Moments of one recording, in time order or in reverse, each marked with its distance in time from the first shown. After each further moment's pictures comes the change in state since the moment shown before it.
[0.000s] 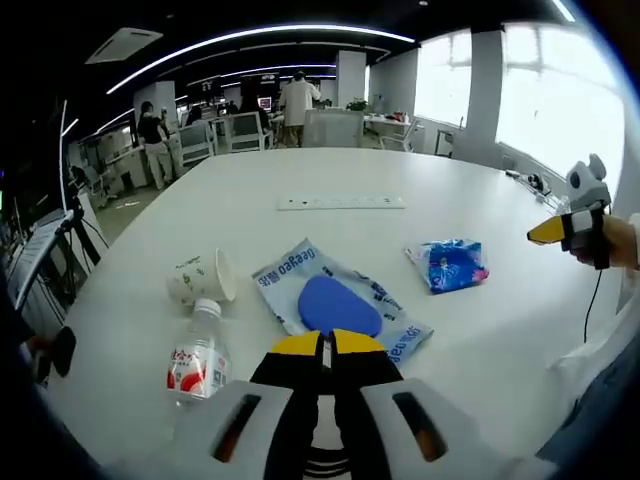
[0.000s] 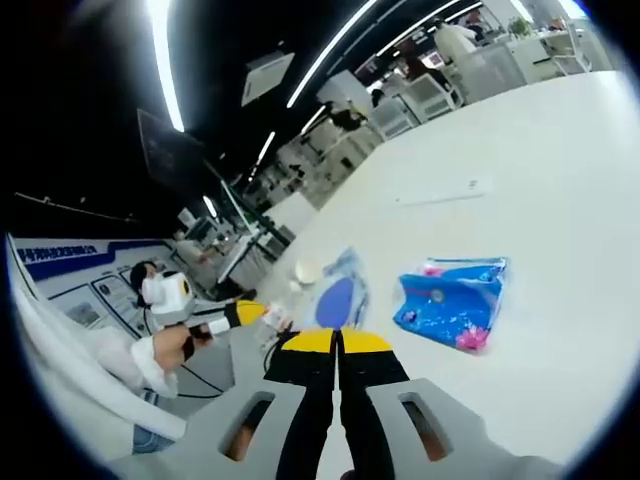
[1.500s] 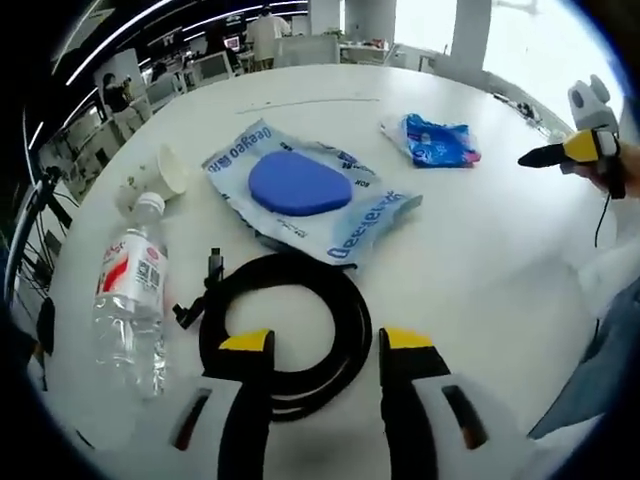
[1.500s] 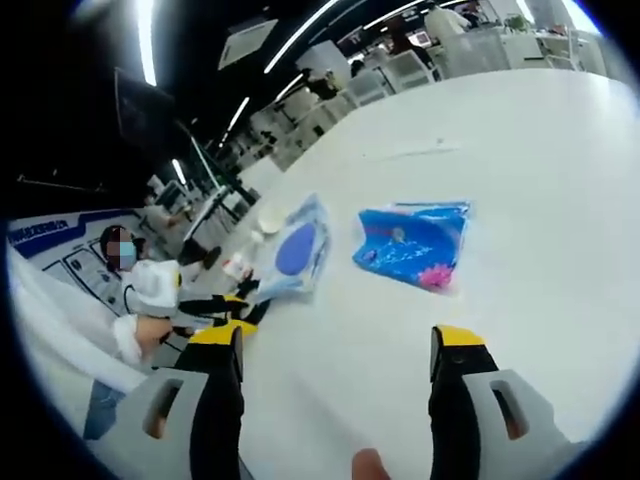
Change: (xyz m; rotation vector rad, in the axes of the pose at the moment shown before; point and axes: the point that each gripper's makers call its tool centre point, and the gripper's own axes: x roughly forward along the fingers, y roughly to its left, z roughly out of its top) left arm 0.011 -0.022 -0.116 0.099 0.309 -0.037; right arm -0.015 -0.030 -0.057 -0.033 0.139 -0.146
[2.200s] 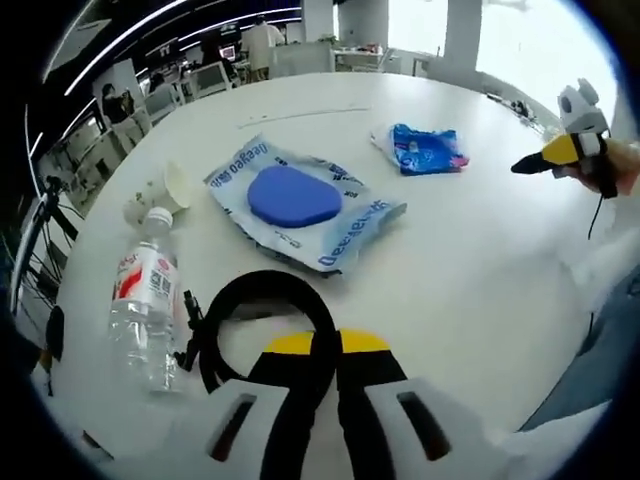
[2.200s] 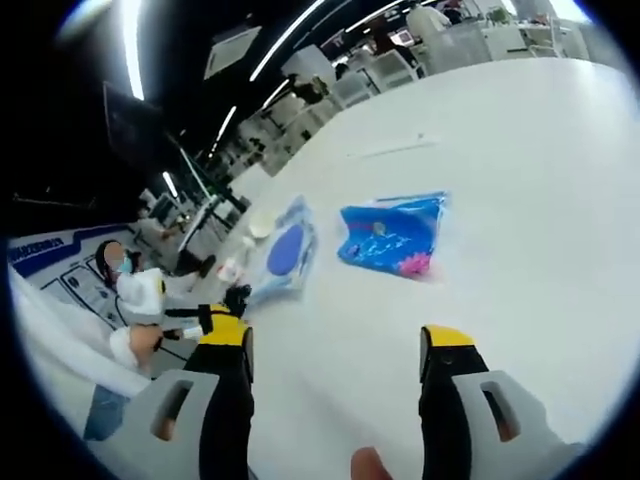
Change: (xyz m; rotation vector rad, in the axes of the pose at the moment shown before) left arm -0.027 -0.002 0.012 0.019 -0.043 0.022; right arm -0.013 -0.016 -0.008 0.067 -0.017 -0.036
